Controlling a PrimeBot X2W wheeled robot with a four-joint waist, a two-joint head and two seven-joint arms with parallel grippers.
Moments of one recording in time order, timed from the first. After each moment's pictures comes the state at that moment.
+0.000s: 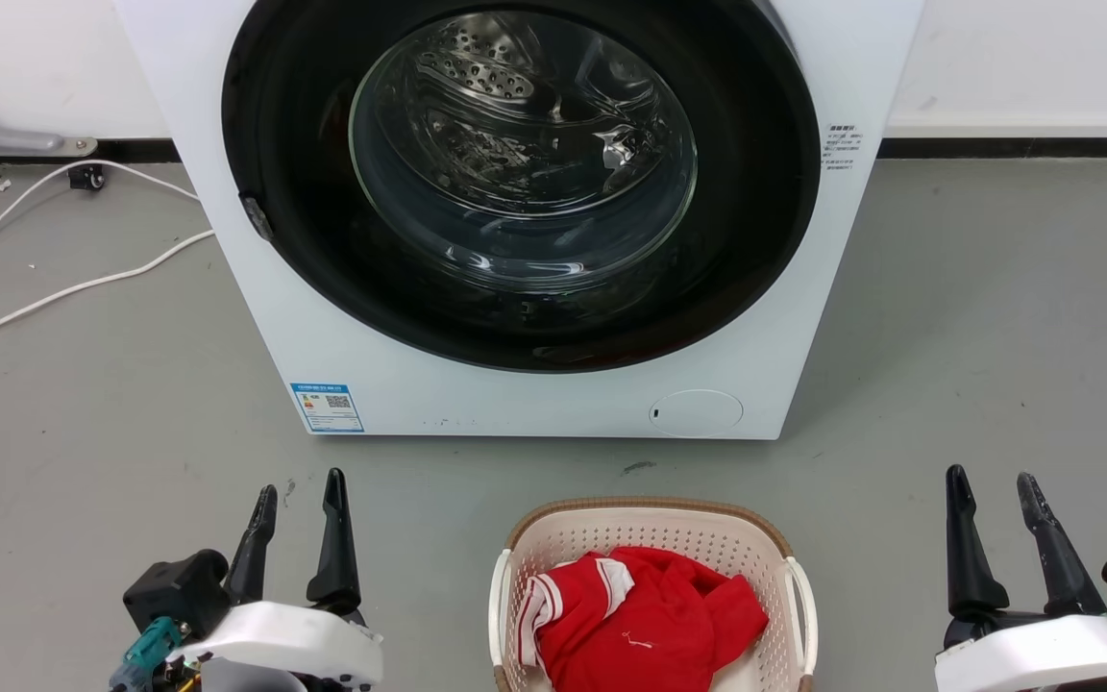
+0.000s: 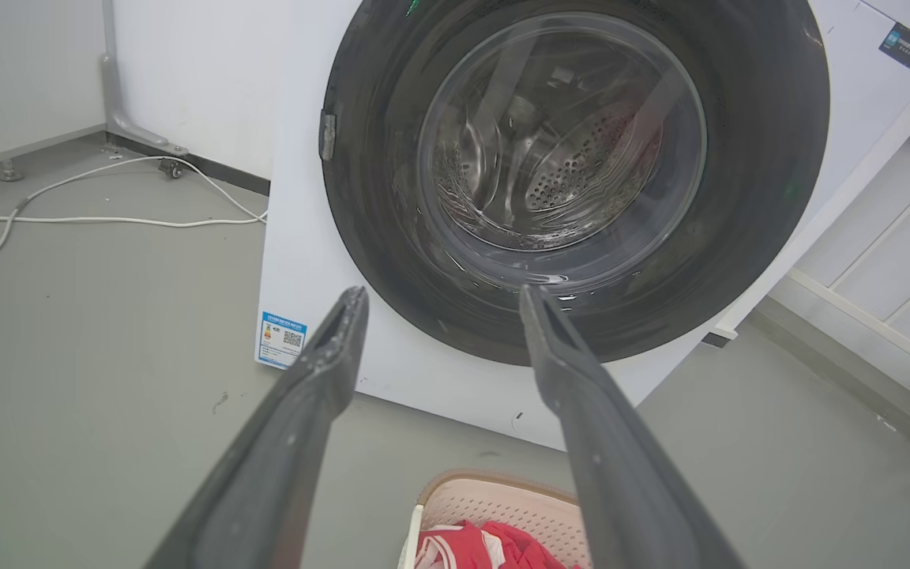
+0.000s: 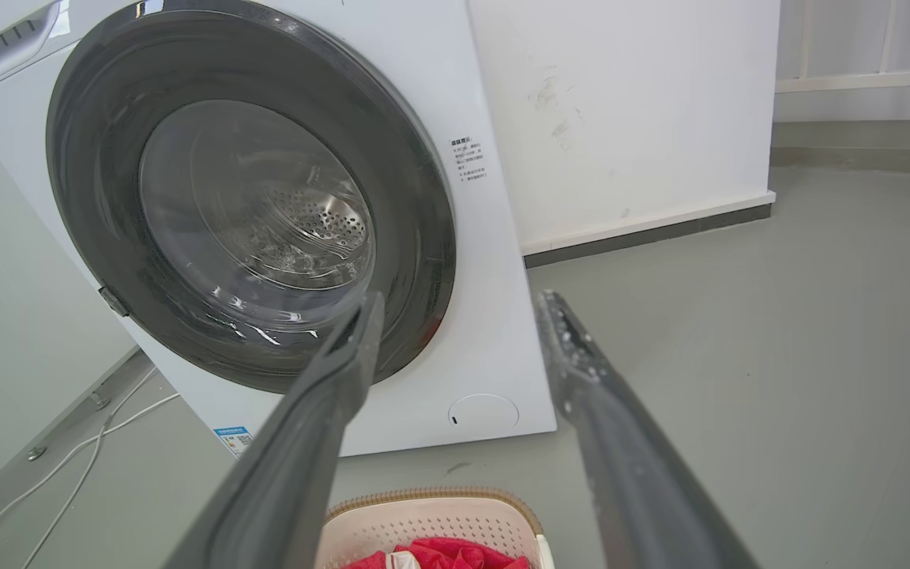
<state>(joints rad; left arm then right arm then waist) 0.00 0.05 -0.03 0.12 -0.42 -0.01 -0.16 0.07 -0.05 -0.07 0.04 0.31 0.13 -0.16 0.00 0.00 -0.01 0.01</state>
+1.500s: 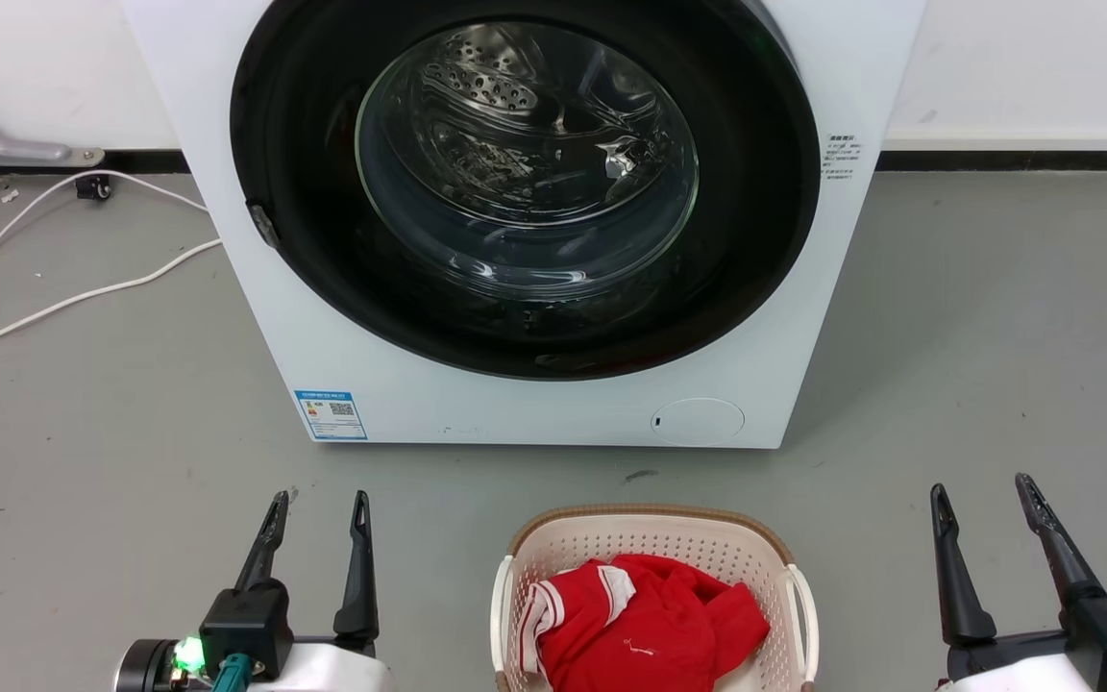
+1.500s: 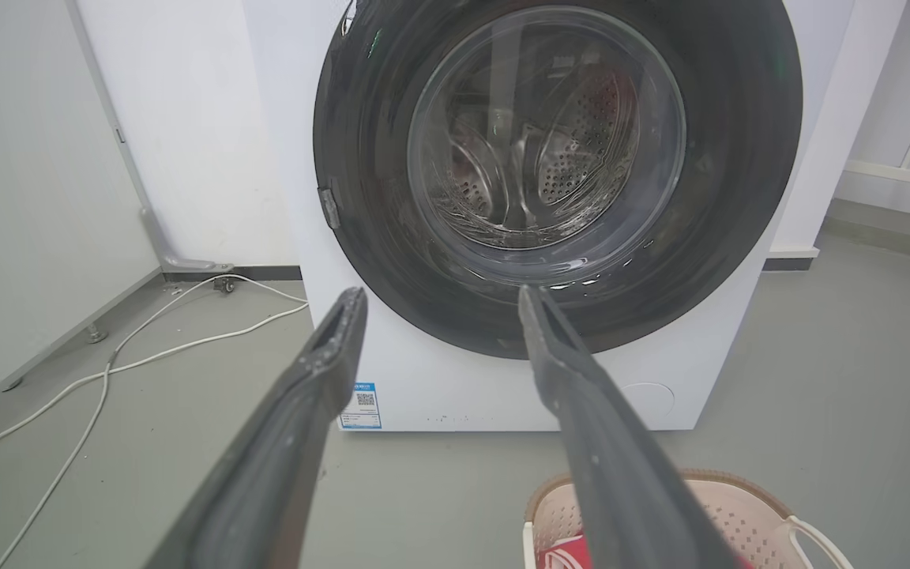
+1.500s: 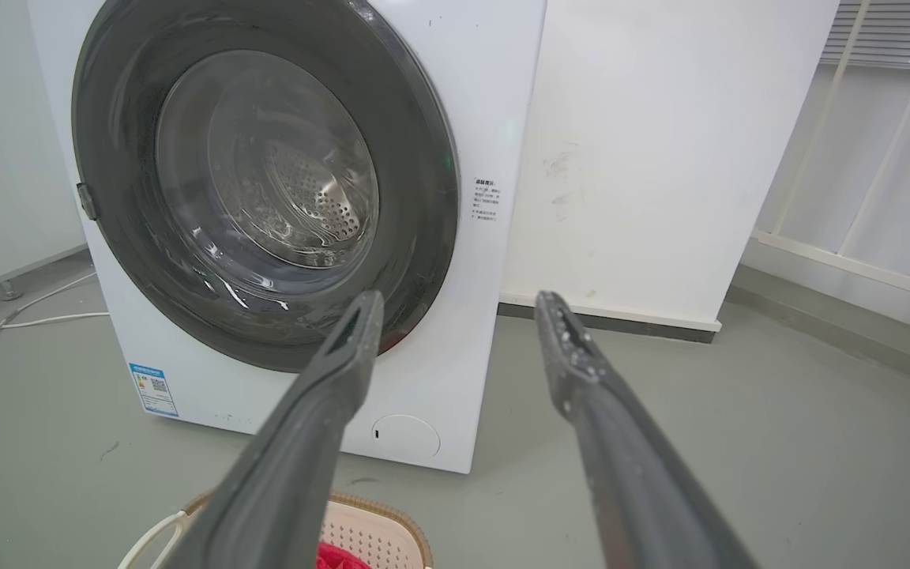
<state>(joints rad) 0.04 0.05 -0.05 0.11 -0.05 0.01 -0.26 0.12 -0.05 -0.08 -0.03 -0.05 0.13 -0.26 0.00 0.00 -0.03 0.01</state>
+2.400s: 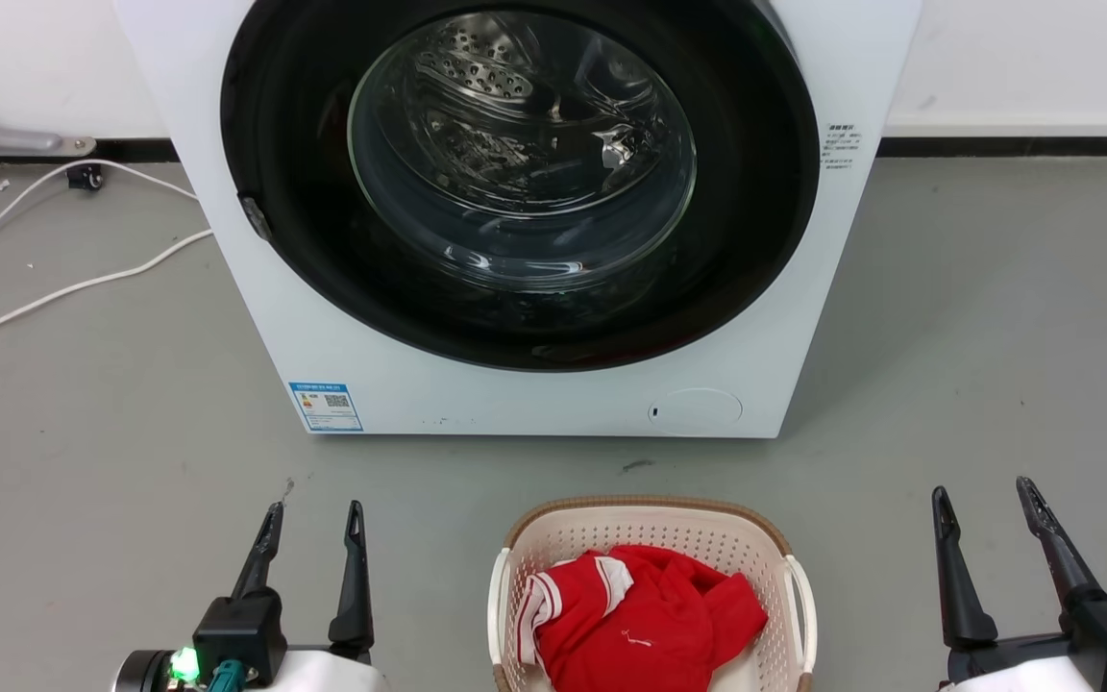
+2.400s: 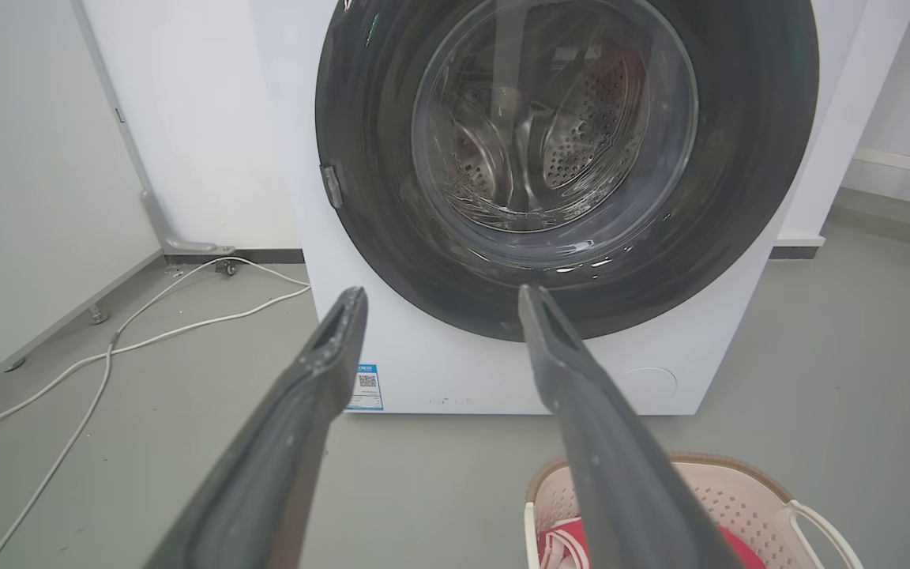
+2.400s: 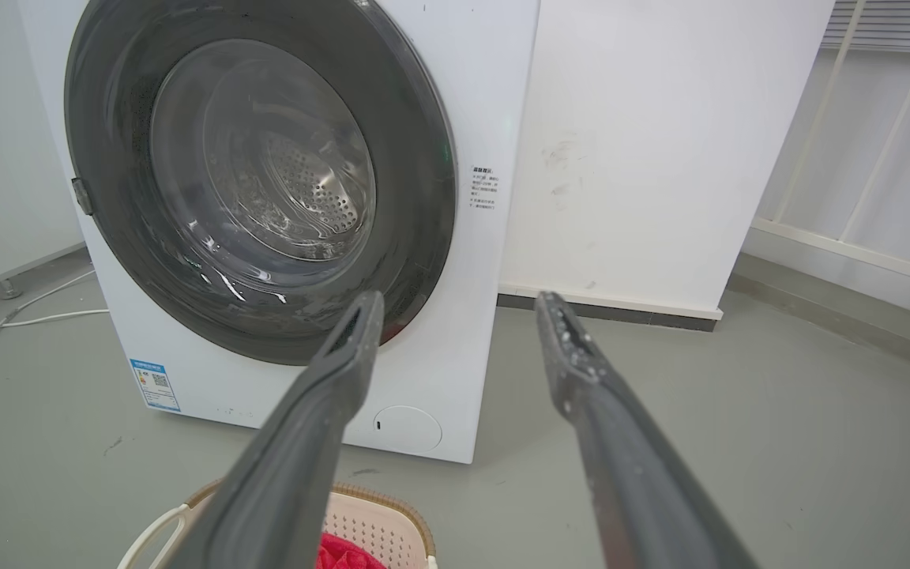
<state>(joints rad) 0.06 0.05 -0.04 0.12 -0.06 0.01 -0.26 0.13 -0.05 -0.09 -0.02 -0.04 0.13 -0.26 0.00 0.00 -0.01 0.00</state>
